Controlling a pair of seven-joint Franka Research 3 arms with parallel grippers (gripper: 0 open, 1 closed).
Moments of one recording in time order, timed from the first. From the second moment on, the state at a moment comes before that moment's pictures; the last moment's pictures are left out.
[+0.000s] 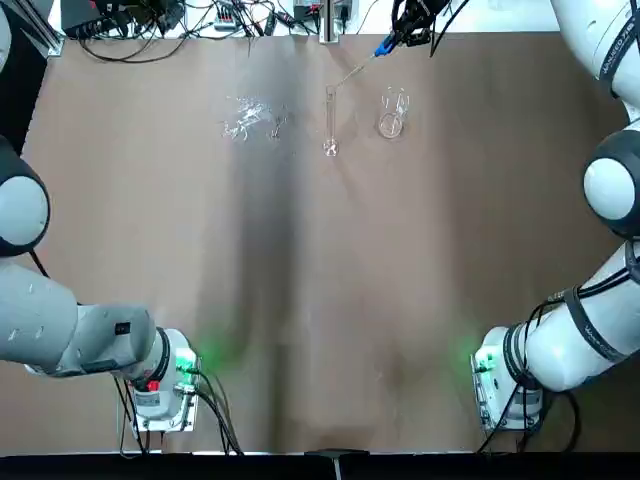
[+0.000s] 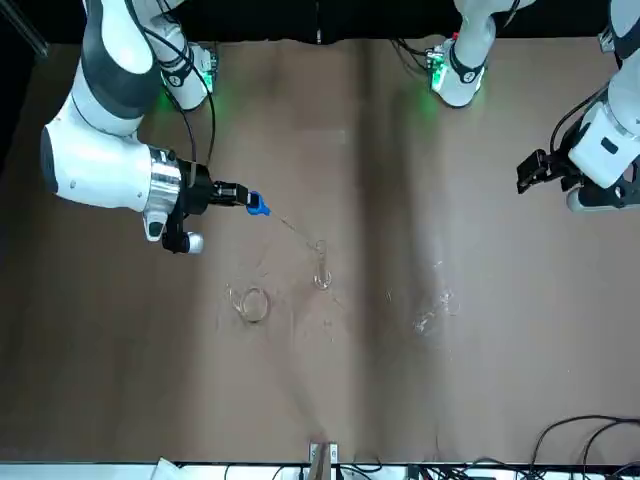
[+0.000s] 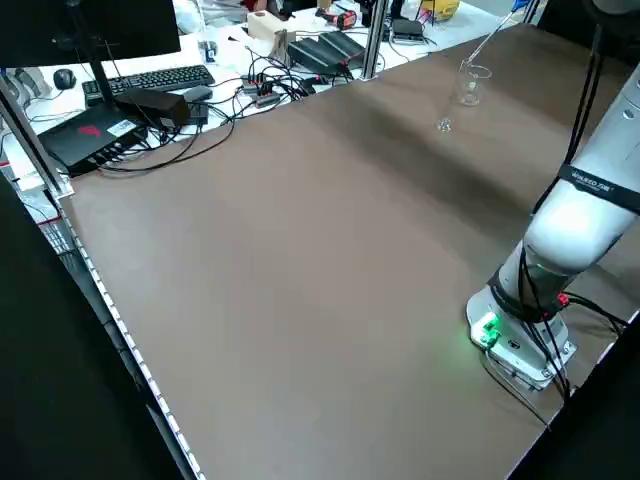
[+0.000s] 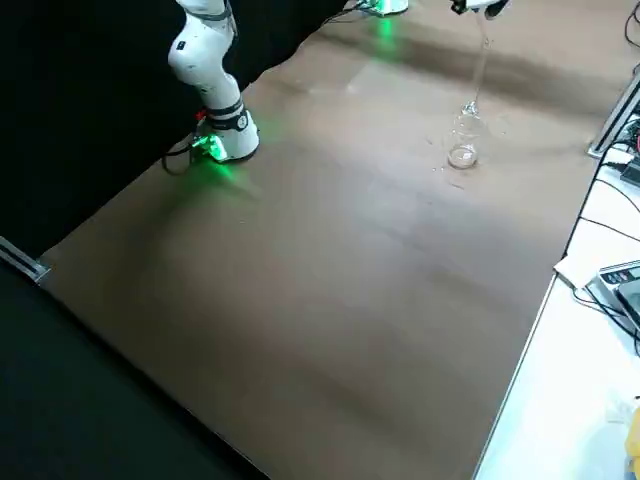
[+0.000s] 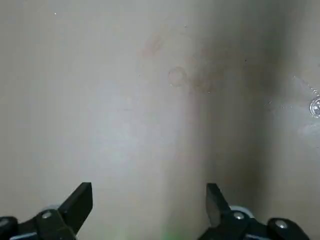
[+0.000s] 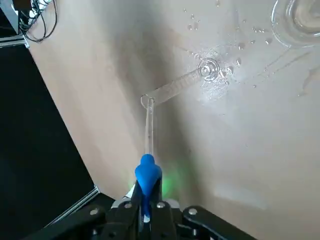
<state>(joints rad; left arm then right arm) 0.08 0.03 -0.21 -1.59 0.01 1.57 -0.15 0.38 0.24 -0.06 -1.60 0.82 1.80 0.32</state>
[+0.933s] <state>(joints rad) 0.08 0.03 -0.21 -1.59 0.01 1.57 -0.15 0.38 0.24 -0.06 -1.60 0.80 1.80 0.32</state>
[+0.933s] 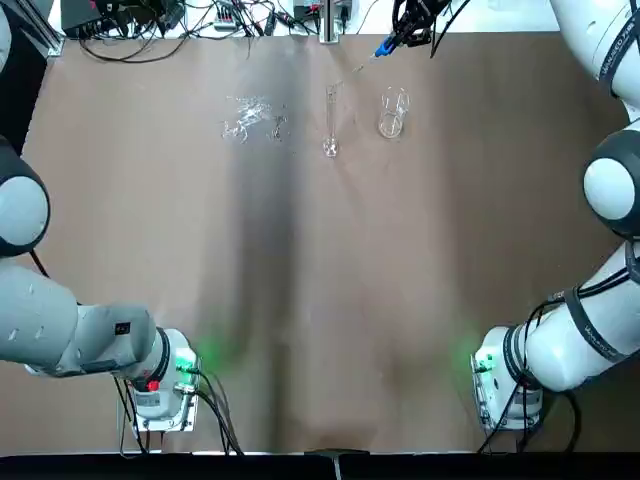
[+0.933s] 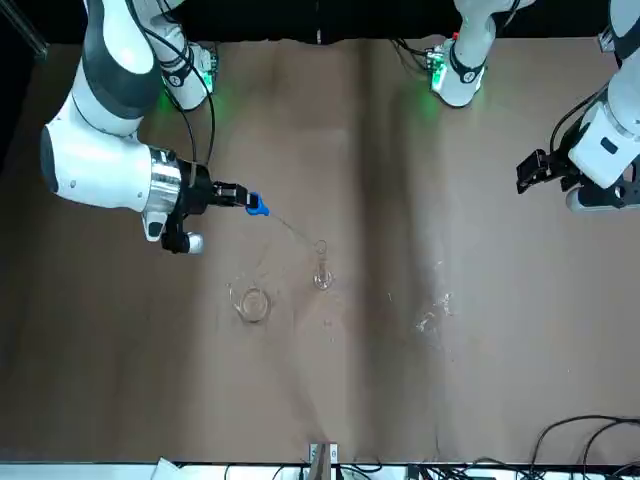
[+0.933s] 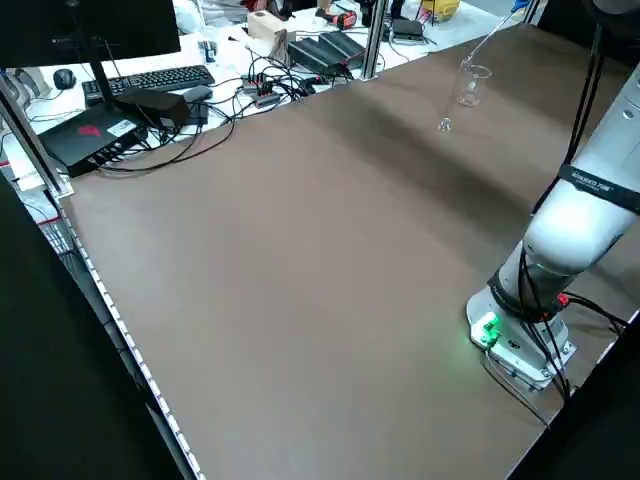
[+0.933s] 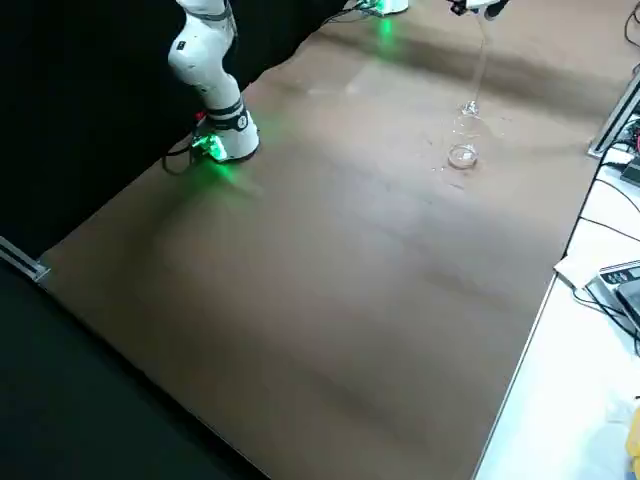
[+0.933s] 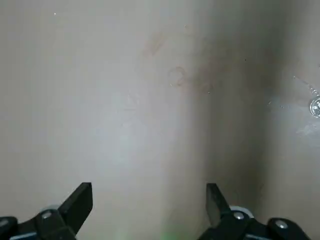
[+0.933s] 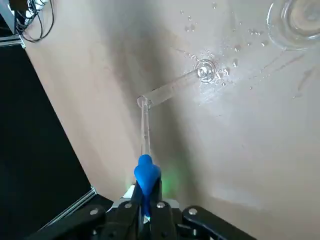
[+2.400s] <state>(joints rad) 0.08 0.03 -0.21 -1.58 0.01 1.57 -0.15 0.39 0.24 -0.06 -1.58 0.73 1.80 0.32</state>
